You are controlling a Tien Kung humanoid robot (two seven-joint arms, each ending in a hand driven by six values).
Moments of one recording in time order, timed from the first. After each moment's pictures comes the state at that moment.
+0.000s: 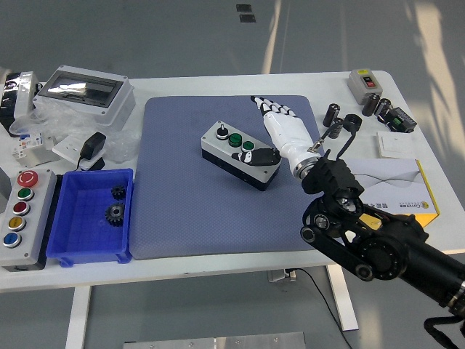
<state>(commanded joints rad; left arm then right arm) 0.01 0.09 -1.53 -0.18 1.37 0.08 0.33 0.63 -0.17 0.62 1.21 -1.89 -0.32 -0.41</state>
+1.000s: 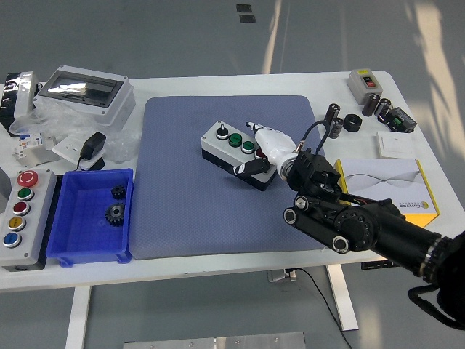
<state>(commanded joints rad) -0.01 0.11 -1.54 -0.18 1.39 0.07 0.33 0.81 -0.08 0.41 0.91 -1.61 -0.25 -0.44</state>
